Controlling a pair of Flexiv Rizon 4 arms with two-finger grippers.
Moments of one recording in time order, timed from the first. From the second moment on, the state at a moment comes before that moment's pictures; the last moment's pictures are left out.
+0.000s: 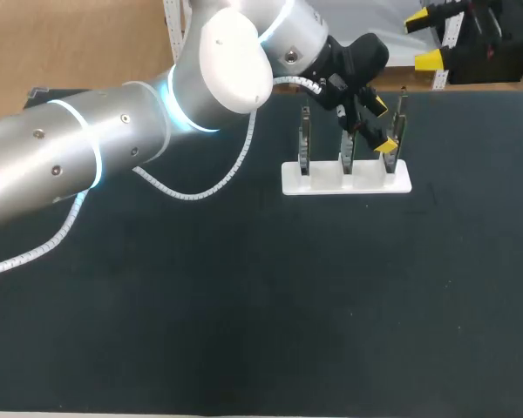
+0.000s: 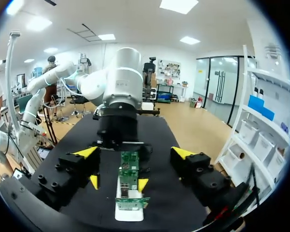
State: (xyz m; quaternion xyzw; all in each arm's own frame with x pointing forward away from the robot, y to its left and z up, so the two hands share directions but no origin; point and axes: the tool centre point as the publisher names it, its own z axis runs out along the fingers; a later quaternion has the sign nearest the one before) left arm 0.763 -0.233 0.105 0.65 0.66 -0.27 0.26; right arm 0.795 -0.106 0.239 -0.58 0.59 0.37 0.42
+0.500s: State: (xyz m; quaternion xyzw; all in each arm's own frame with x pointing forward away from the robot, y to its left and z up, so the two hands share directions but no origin) left arm 0.763 -0.233 0.105 0.65 0.66 -0.27 0.26; right arm 0.794 -0.103 0.229 -0.60 0.60 0.35 0.39
